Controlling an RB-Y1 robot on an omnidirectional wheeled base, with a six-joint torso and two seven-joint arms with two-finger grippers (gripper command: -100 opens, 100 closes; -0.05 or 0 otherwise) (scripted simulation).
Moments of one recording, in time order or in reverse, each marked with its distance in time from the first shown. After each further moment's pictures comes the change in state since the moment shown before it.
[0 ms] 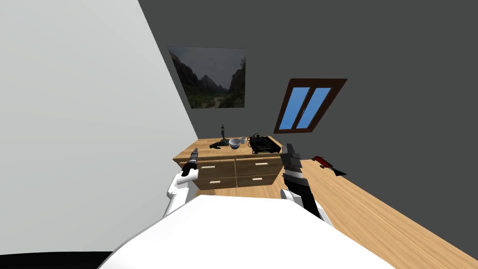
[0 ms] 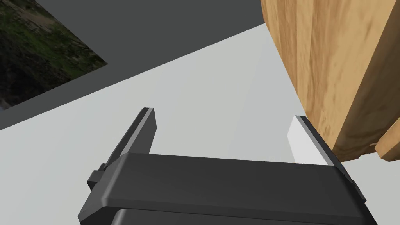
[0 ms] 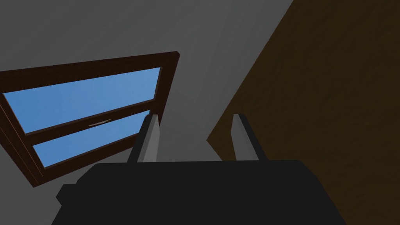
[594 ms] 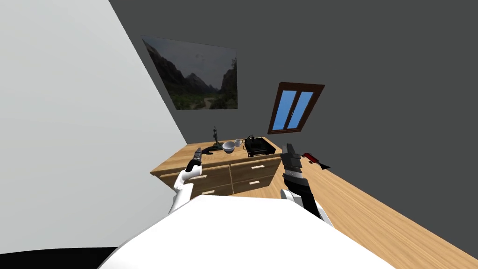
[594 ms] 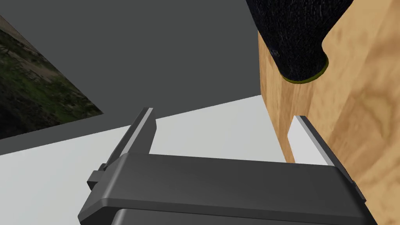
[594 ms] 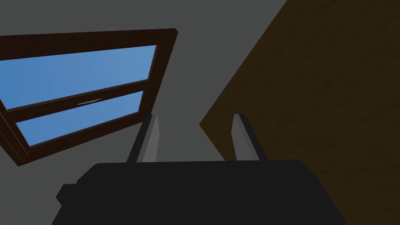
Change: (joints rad) left arm -0.056 -0.032 -0.018 -0.007 0.069 0.121 0.006; right arm 0.000 0.000 0.000 0.000 0.000 0.000 0.000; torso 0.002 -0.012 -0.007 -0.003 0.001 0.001
